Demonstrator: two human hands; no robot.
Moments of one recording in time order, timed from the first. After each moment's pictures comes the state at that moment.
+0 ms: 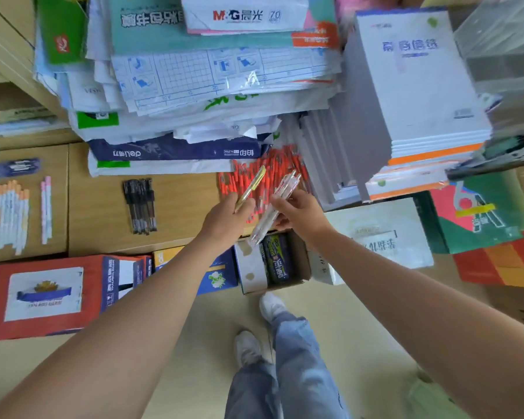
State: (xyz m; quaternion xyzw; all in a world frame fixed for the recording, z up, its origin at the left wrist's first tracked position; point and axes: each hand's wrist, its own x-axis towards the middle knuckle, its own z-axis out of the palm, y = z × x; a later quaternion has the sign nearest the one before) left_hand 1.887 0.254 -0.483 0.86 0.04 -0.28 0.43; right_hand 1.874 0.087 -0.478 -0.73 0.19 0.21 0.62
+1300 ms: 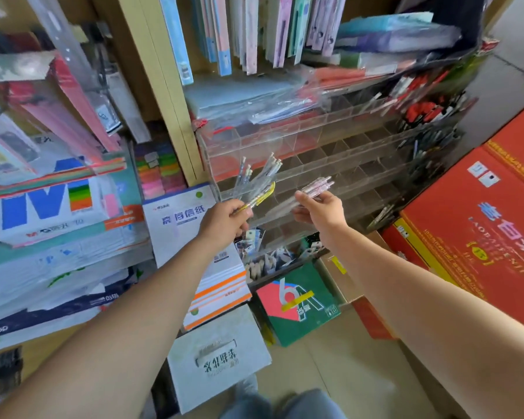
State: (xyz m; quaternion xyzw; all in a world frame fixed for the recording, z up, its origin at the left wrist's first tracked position) left_hand 2.016 -0.182 -0.255 0.85 -0.13 -0.21 0.46; right_hand 1.959 -0.382 -0.251 -0.61 0.35 -0.06 0.70
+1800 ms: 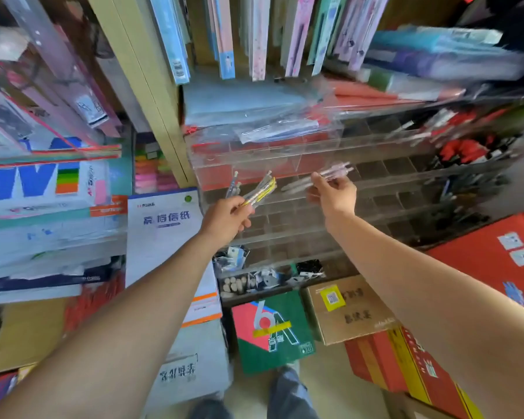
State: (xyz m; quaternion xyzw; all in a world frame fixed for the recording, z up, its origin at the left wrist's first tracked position) left_hand 2.062 -0.261 -0.267 0.85 -0.03 -0.19 0.49; right_hand 2.064 -0.476 -0.257 -0.65 0.36 -0.08 0.67
